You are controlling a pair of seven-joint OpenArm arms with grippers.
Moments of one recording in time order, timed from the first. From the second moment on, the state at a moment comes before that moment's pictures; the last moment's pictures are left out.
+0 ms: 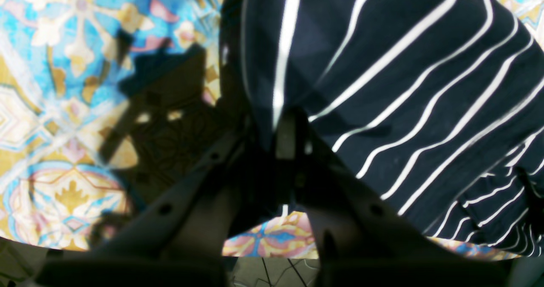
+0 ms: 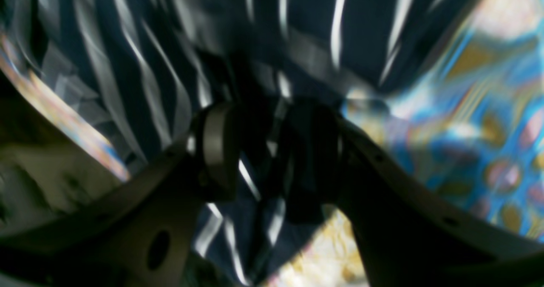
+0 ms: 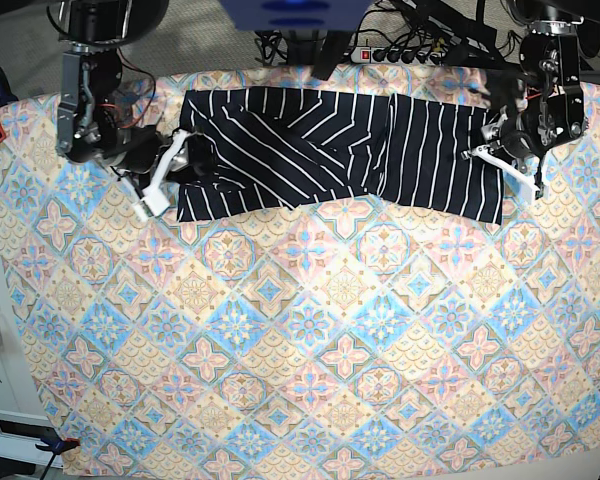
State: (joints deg) left arm 19.7 -22.7 -13.5 95.0 -38.0 3.5 59.5; right arm -12.2 13.8 11.6 85.2 38.6 41.2 -55.8
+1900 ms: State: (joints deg) left arm 19.0 -22.7 -13.5 91.4 -38.0 3.5 59.3; right arm -12.0 14.1 8.0 77.3 42.0 41.2 -52.2
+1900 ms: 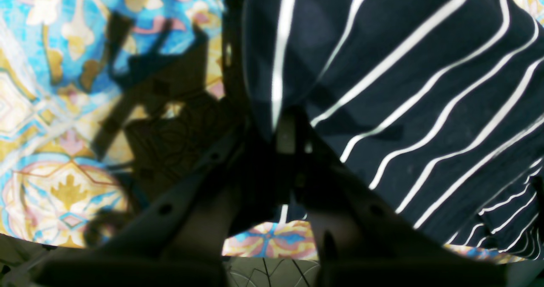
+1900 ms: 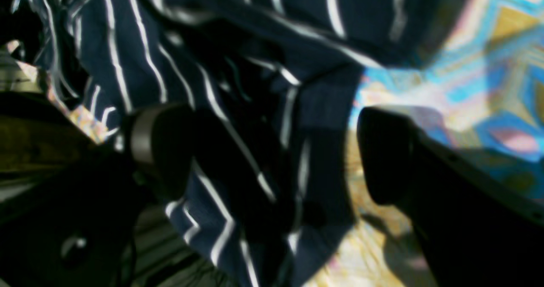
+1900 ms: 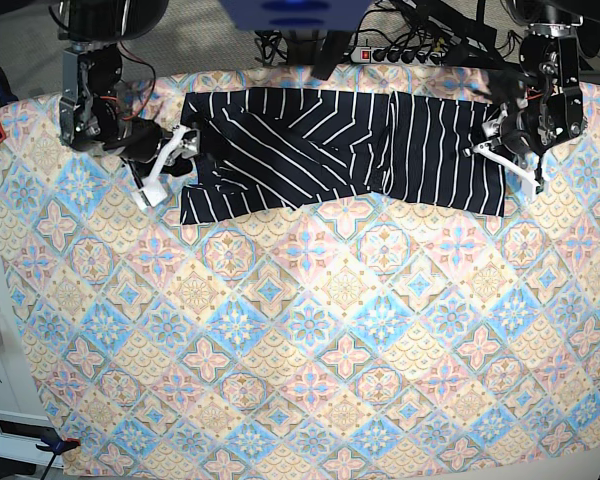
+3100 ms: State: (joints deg) left arm 17.9 -18.5 -13.7 91.5 -37.9 3.5 59.3; right arm -7.4 14.7 3.7 76.8 41.0 41.0 -49.4
